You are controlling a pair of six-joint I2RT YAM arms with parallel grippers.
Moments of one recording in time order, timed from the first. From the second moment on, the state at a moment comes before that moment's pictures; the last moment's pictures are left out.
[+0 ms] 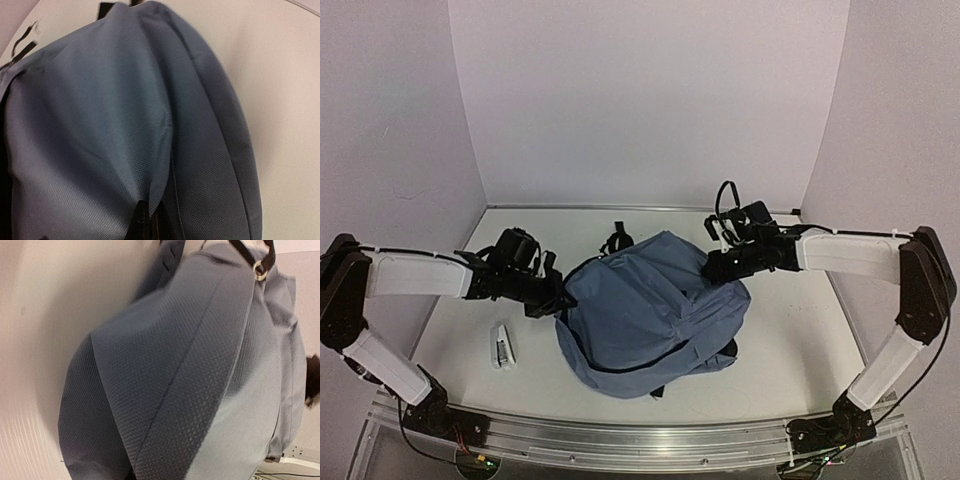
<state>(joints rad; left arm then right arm) -0.60 1.48 0.80 -0.13 0.35 -0.87 0.60 1.63 1.10 -0.30 -0.10 0.23</state>
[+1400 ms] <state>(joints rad) -0.53 1.14 0.58 -0.20 0.25 -0.95 1.08 1.65 1.19 -0.25 -0.07 0.74</state>
